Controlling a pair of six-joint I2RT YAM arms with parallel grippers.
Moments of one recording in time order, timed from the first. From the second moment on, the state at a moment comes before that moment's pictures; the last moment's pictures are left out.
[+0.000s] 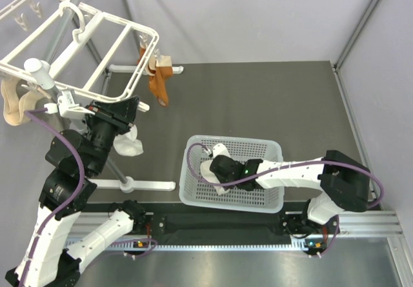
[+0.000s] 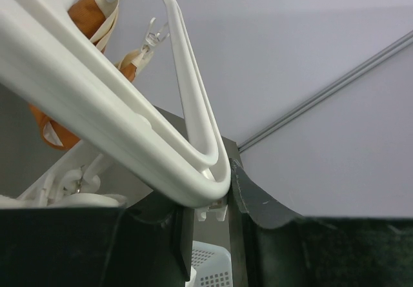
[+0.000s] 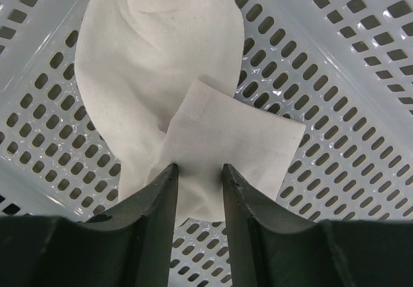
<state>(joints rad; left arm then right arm) -0.55 0.67 1.27 -0.49 -0.36 -0.76 1.20 1.53 0.83 -0.32 0.34 0.44</state>
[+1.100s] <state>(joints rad) -0.55 0.67 1.27 -0.49 -0.34 -0.79 1.19 1.01 0.81 0.03 0.35 0.18</state>
